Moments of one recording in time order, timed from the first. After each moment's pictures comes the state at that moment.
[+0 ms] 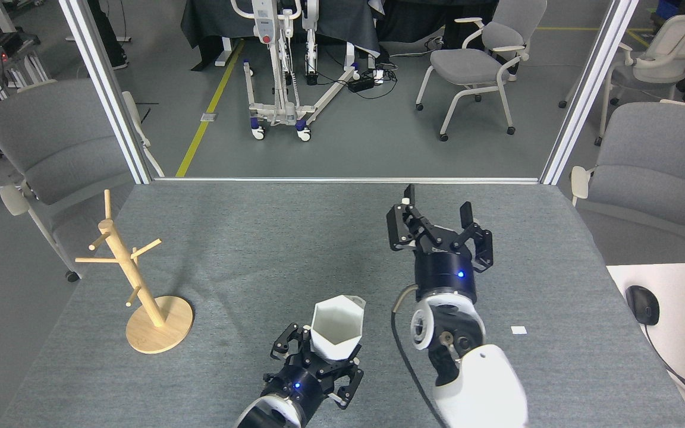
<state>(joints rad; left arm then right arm) -0.09 -0.03 -0.38 -1.52 -1.73 -0.13 -0.26 -0.38 0.06 0.27 -1.56 1.19 0.42 -0.02</state>
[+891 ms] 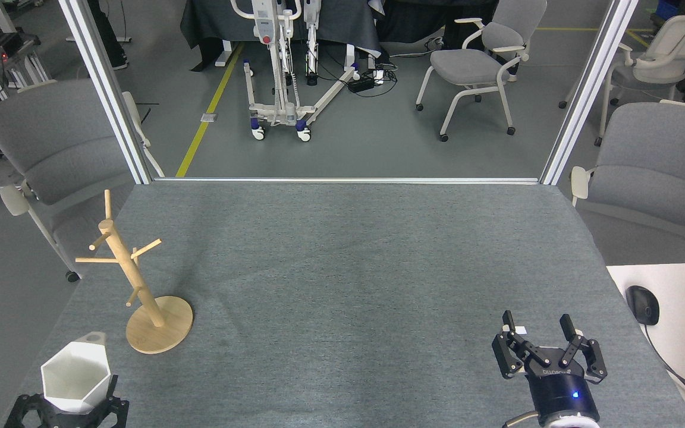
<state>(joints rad) 0.24 0.14 0.31 -1.70 -1.73 -0.12 -0.02 0.03 0.00 -0.16 -1.55 1.47 -0.11 -0.03</state>
